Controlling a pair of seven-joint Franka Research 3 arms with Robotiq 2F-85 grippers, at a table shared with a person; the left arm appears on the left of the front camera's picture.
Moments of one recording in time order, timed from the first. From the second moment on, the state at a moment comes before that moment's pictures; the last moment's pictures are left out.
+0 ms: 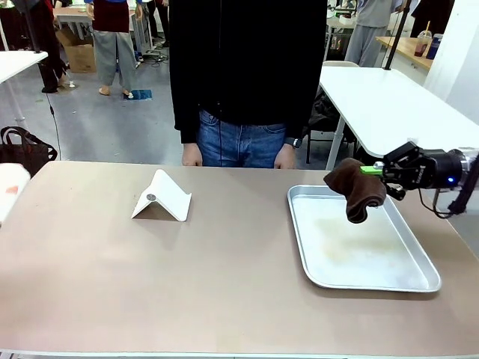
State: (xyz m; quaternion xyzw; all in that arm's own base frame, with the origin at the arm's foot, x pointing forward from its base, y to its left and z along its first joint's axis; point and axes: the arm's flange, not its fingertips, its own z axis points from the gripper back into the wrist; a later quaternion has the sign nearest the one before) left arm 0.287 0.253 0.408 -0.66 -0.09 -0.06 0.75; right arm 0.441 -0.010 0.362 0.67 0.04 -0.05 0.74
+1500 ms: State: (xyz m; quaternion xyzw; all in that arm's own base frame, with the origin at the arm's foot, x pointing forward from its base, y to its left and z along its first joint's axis) left arm 0.430 -0.109 0.505 -0.26 -0.09 -0.01 0.96; right arm 0.461 0.217 0.351 0.44 -0.05 -0.08 0.89
